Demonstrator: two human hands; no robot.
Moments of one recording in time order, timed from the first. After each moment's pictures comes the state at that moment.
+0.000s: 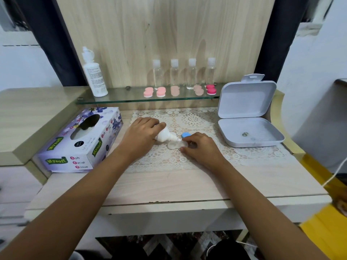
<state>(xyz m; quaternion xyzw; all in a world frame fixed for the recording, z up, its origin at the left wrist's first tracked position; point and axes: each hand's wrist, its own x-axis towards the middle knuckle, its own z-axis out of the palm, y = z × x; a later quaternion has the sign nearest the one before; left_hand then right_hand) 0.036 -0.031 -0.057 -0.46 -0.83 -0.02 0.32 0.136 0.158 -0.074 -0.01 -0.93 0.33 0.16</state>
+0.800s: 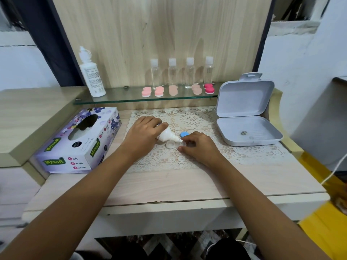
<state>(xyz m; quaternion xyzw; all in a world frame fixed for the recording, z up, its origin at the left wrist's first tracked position) 0.036 -0.023 -0.059 -0.47 -0.82 -0.02 0.33 0.135 0.157 -0.071 -0.02 -0.93 0.35 0.15</state>
